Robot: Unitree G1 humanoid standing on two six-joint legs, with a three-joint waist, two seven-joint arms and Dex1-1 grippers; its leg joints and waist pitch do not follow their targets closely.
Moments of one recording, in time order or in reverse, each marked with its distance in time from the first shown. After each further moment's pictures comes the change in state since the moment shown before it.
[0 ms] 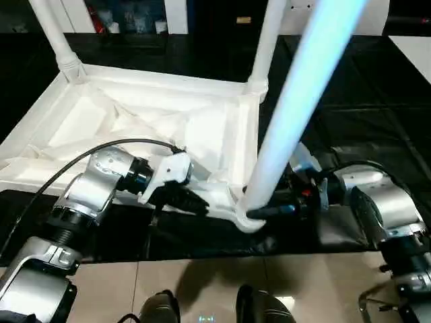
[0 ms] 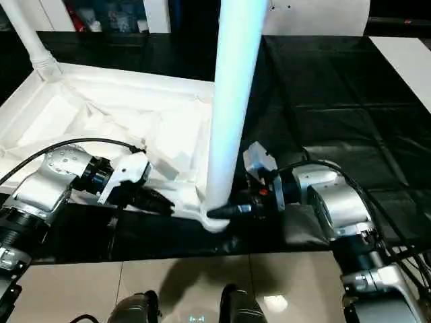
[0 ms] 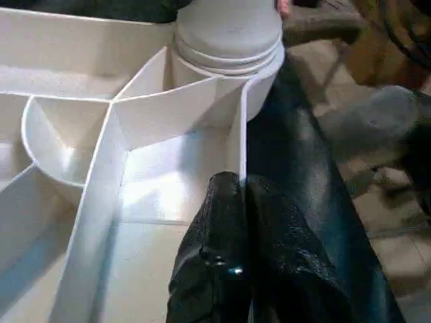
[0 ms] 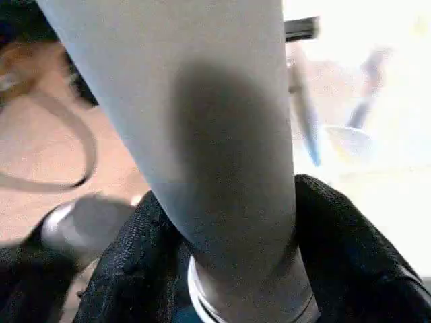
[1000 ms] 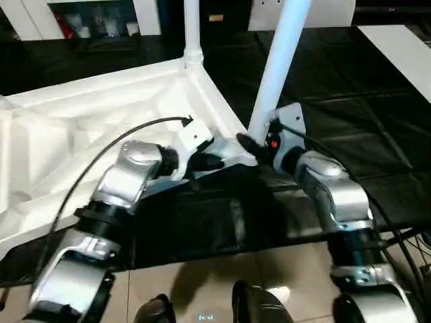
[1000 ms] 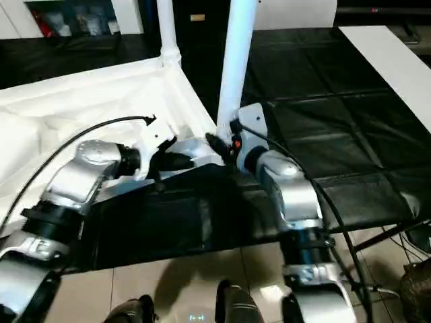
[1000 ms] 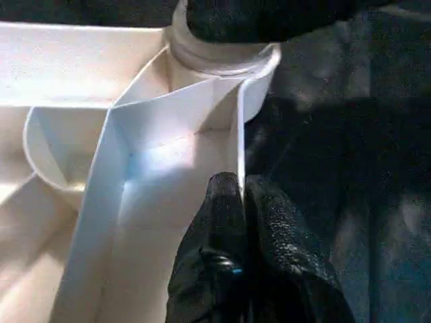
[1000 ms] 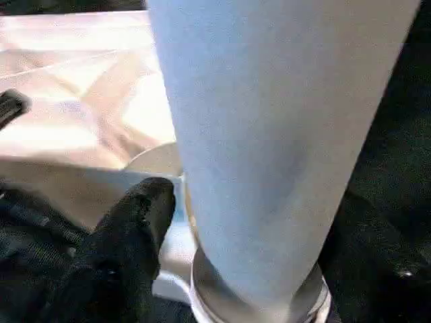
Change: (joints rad) left arm -0.045 -0.166 0.082 -0.002 0.098 0.207 0.408; right arm -0.058 0.300 -0.137 0.000 -0.206 0.066 -0.720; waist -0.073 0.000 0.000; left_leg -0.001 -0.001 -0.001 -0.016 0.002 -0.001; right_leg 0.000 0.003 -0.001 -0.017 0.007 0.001
